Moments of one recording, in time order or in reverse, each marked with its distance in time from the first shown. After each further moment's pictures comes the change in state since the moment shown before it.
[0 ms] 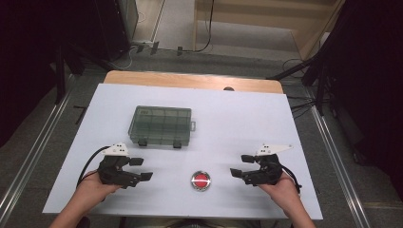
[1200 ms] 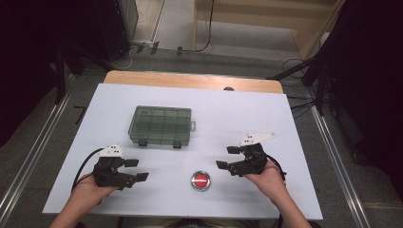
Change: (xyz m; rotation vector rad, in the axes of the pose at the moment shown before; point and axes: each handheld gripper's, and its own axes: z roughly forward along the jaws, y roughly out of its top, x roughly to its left) left arm 0.001 -0.008 -0.008 -0.009 0.034 -0.044; right arm 0.011 0.039 0.028 0.011 0.044 -0.063
